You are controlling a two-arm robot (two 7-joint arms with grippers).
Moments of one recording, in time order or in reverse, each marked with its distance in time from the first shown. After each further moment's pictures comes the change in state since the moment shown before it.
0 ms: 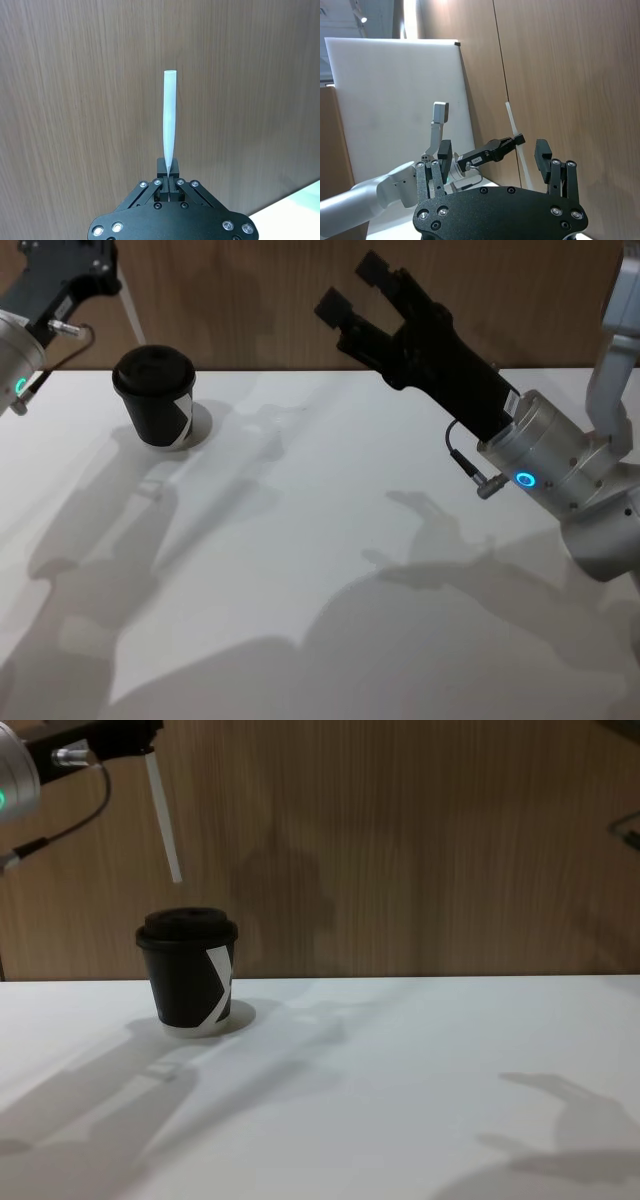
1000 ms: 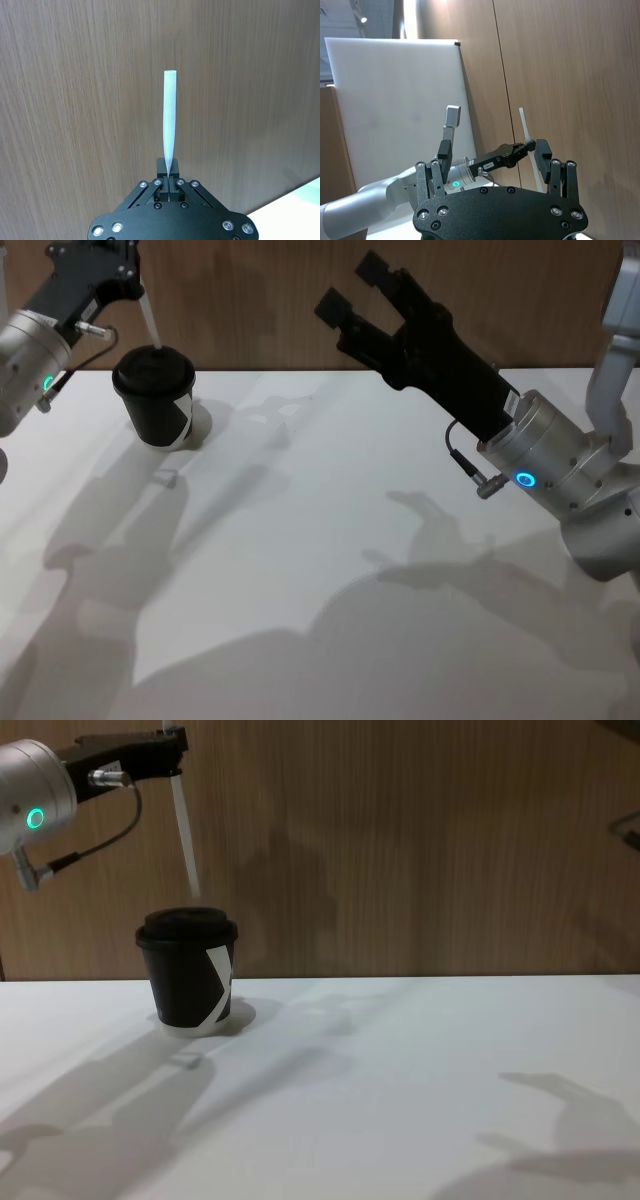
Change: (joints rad) left arm -0.052 -0.058 0.017 0.096 0.053 -0.005 -0.008; right arm 0.000 0.000 0.000 0.000 0.000 0.000 0.000
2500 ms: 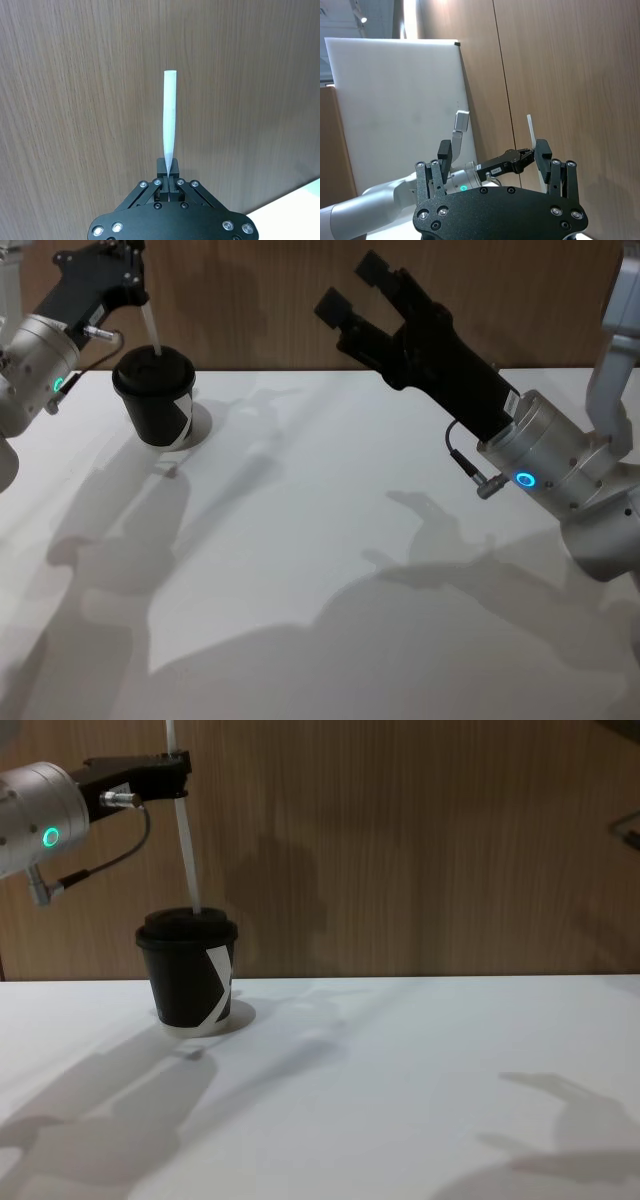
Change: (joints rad) left arm -0.031 -0.044 -0.016 0.086 0.048 -0.007 -0.009; right arm 0.000 0.000 0.000 0.000 0.000 0.000 0.000
